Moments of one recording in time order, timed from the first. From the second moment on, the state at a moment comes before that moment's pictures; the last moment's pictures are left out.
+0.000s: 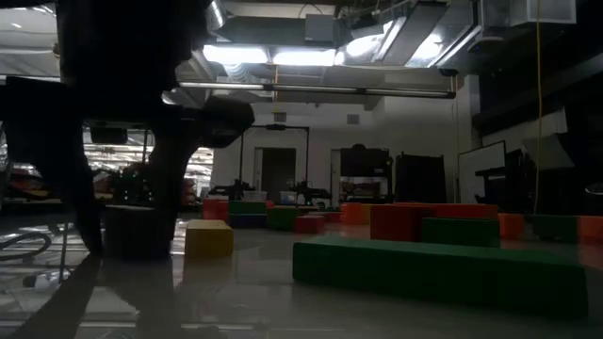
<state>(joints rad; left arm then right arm) -0.46 1.85 1.08 -0.44 -0.03 0.38 0.88 1.85 1.61 -1.22 0.04 1.12</state>
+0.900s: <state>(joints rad) -0.46 1.73 1.31 -0.67 -0.02 -0.04 0.82 1.85 1.74 -1.16 0.09 0.98</state>
